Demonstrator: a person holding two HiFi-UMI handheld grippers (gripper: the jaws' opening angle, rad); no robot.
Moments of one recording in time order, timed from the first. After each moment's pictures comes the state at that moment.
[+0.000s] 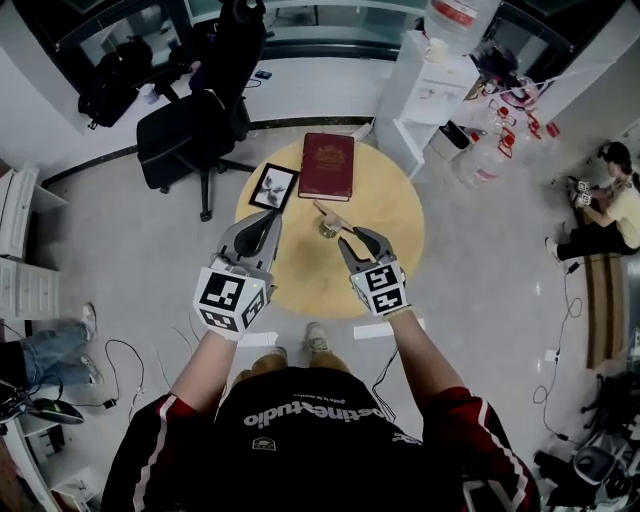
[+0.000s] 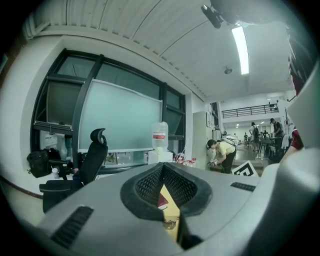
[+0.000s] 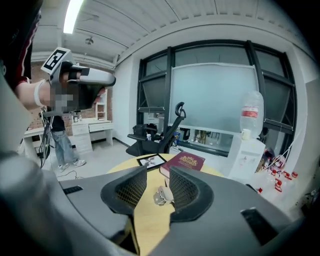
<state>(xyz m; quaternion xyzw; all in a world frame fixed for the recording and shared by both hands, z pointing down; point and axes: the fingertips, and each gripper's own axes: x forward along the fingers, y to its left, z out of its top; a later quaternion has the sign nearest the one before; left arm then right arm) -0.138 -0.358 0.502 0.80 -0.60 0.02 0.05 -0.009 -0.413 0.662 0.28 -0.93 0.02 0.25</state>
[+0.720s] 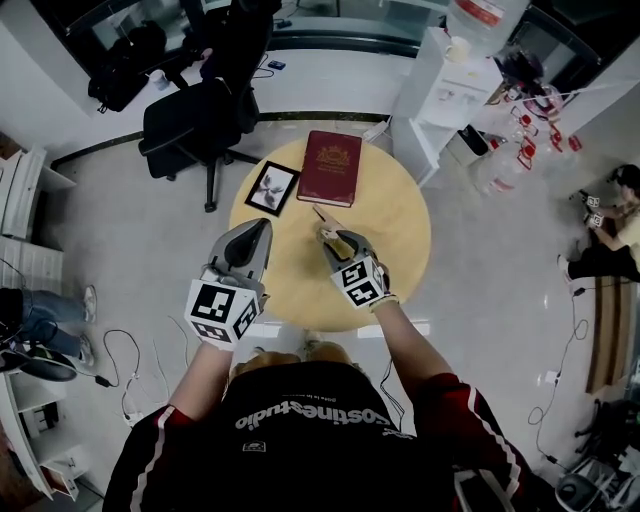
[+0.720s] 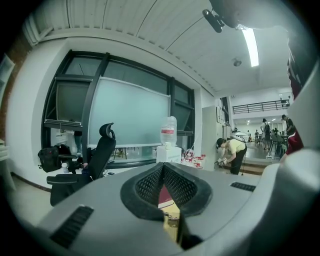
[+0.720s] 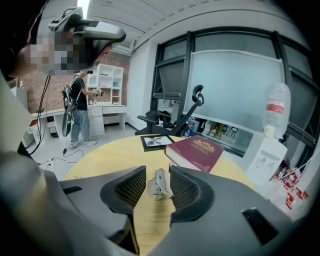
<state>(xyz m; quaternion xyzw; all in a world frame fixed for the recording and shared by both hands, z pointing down) -0.137 -0.381 0.541 0.76 -0.65 0.04 0.07 -0.041 -0.446 0.765 0.18 -0.93 -0.01 0.32</state>
